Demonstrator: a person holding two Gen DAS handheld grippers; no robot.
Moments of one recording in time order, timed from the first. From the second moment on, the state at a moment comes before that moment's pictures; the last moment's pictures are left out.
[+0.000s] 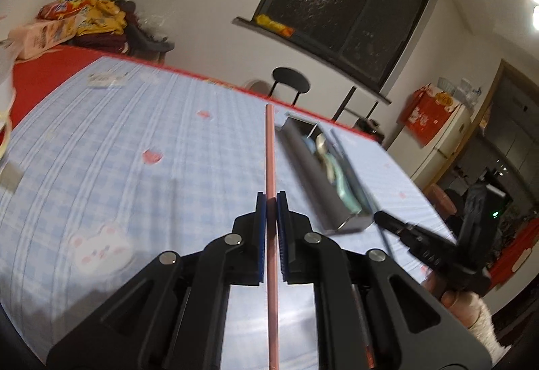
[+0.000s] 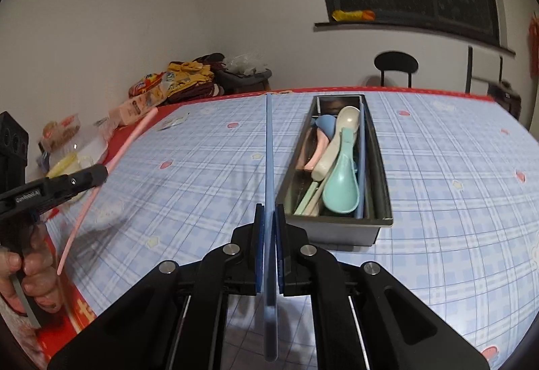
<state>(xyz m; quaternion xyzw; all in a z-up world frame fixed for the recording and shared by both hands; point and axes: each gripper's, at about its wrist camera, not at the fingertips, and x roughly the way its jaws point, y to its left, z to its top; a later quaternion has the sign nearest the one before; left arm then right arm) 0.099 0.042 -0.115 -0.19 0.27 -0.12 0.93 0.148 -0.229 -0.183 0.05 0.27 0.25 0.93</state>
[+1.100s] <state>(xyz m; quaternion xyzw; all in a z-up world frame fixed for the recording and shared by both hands) 0.312 -0.085 -0.147 -0.31 0.34 -0.15 0.87 0.279 -0.273 -0.199 0.21 0.32 0.18 0.91</state>
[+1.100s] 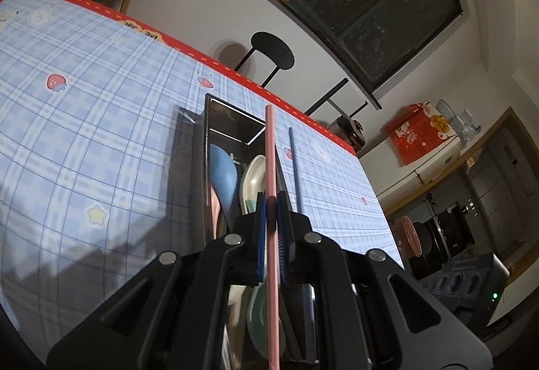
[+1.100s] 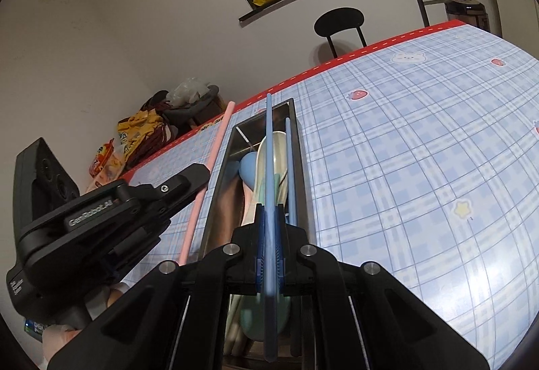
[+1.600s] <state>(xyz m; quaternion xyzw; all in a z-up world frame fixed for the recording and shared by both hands) 0.332 -0.082 -0.153 -0.33 0.36 -0.16 0.86 0.281 -0.272 -0.202 0.20 0.33 0.18 0.90</state>
